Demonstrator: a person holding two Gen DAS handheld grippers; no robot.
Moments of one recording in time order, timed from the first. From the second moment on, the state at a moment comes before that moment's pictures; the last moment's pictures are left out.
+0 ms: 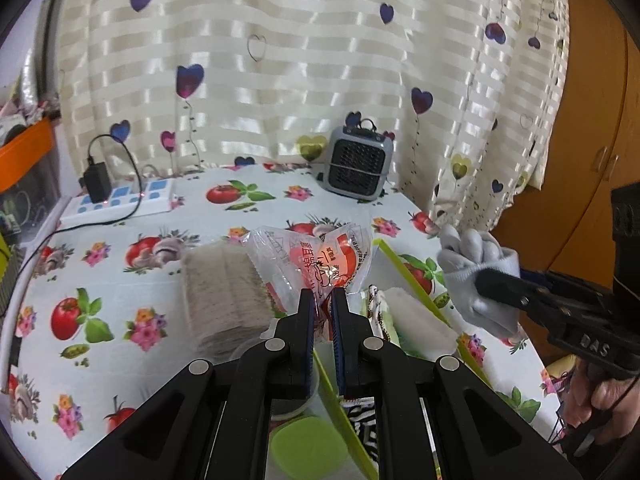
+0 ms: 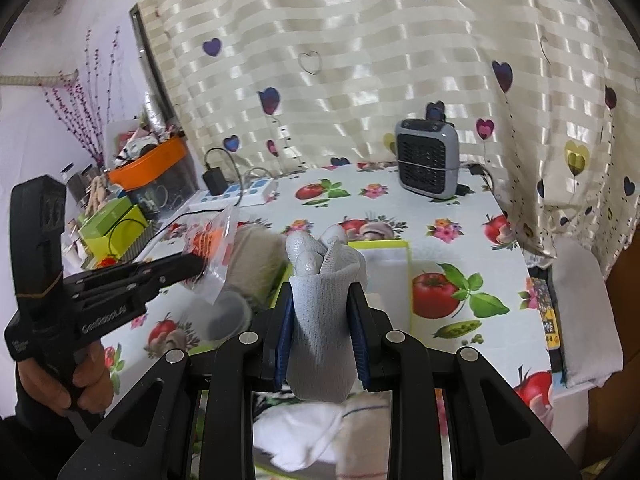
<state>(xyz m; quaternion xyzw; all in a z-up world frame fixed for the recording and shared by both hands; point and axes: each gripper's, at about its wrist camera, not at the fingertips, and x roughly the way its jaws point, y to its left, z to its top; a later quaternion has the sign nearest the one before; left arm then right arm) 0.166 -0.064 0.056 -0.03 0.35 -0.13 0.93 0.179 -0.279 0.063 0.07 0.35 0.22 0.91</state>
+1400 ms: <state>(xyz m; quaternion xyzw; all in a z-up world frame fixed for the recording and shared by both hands) 0.249 -0.116 0.015 -0.03 0.42 -0.16 0.89 0.245 -0.276 0.018 0.00 0.38 0.20 0.90</state>
